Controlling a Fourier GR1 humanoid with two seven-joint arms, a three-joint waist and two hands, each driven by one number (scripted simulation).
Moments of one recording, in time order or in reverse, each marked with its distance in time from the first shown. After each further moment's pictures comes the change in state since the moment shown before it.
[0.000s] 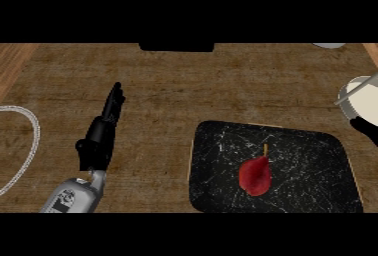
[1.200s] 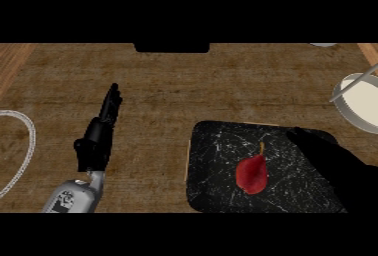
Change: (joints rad) left arm 0.022 -0.036 0.051 0.000 -0.042 -0.034 0.009; right arm -0.346 0.129 0.417 0.065 0.145 0.070 0.163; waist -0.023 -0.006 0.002
